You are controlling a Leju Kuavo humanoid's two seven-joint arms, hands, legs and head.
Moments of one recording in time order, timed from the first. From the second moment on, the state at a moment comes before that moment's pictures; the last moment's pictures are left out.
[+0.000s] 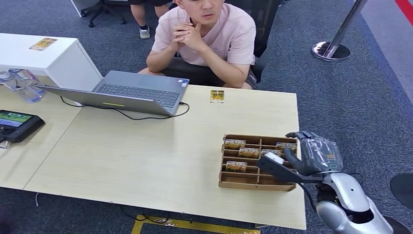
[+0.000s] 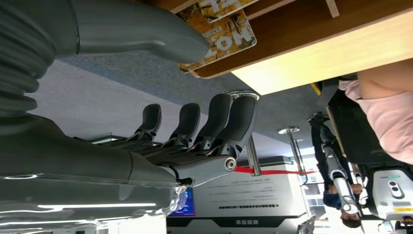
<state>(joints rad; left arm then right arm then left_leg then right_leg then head) -0.10 -0.12 1.24 -0.23 -1.15 0.19 -0.10 -0.15 -0.31 0.52 -1.68 1.00 -0.08 0.09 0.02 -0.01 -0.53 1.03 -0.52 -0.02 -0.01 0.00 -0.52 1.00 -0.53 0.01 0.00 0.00</state>
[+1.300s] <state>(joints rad) -0.10 -0.12 1.25 -0.23 -1.14 0.20 -0.10 -0.17 -0.30 0.54 -1.60 1.01 -0.06 0.11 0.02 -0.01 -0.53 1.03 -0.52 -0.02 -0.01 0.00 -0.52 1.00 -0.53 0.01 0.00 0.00</state>
